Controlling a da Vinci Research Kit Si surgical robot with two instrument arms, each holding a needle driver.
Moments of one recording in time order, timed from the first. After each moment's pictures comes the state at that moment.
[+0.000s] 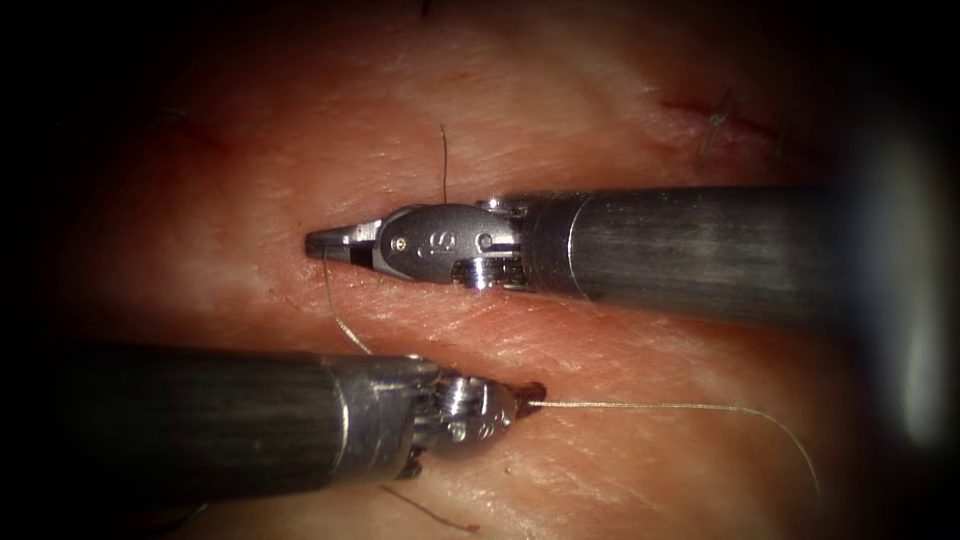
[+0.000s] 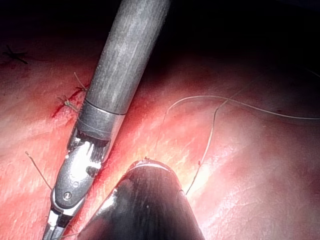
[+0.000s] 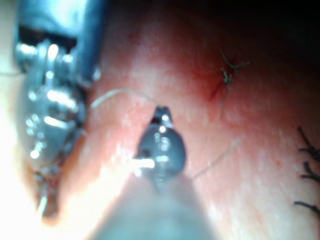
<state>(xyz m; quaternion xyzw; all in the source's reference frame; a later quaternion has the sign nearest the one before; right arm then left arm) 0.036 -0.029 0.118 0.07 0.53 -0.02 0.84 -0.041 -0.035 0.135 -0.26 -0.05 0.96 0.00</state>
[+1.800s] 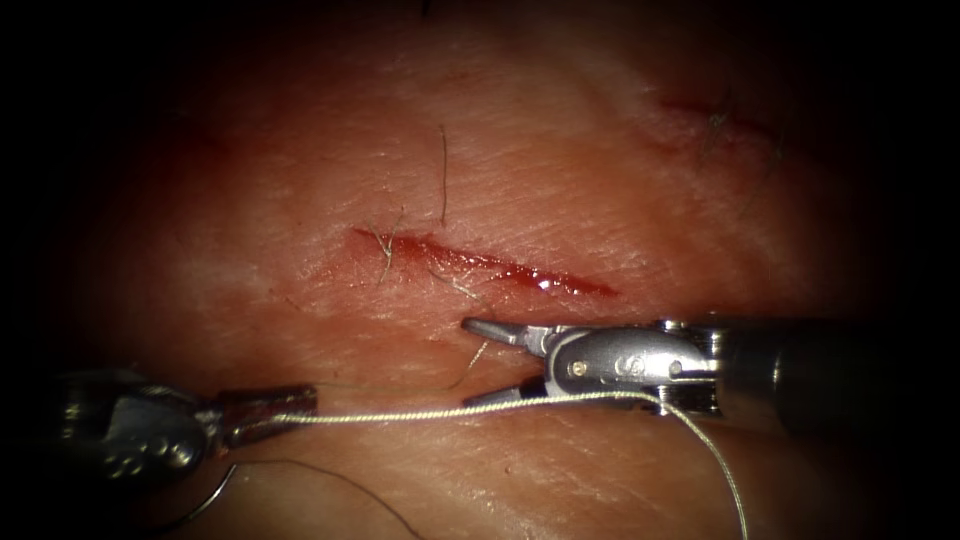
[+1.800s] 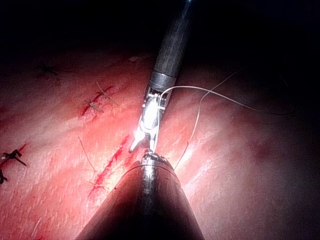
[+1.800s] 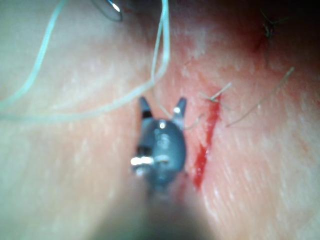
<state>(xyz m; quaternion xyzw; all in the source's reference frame) 0.022 -0.036 0.111 0.06 0.57 -0.01 0.82 -0.024 -0.032 0.116 -0.37 0.05 0.93 -0.04</state>
